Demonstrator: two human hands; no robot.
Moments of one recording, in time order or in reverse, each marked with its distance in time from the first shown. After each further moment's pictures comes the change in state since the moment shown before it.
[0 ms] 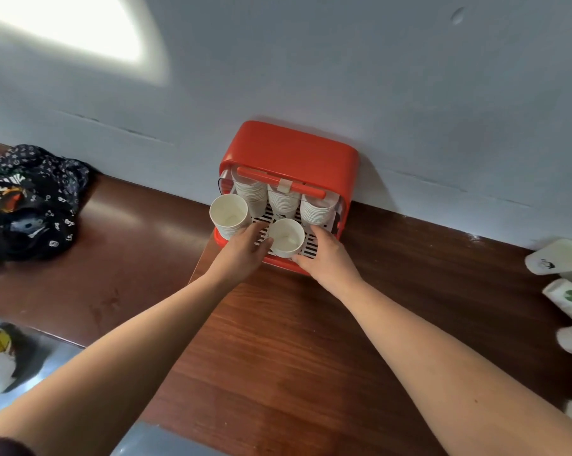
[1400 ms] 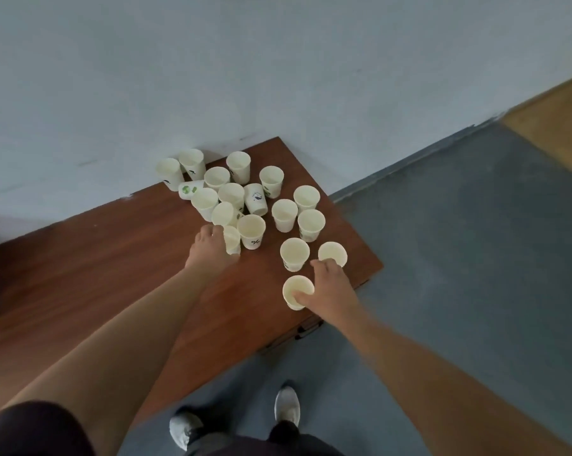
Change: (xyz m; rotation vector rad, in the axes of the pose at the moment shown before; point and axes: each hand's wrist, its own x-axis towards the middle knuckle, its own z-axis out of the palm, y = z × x) left_hand -0.225 0.423 0.461 0.571 -0.388 0.426; right_hand -0.576 0.392 -0.261 -0.176 0.428 0.630
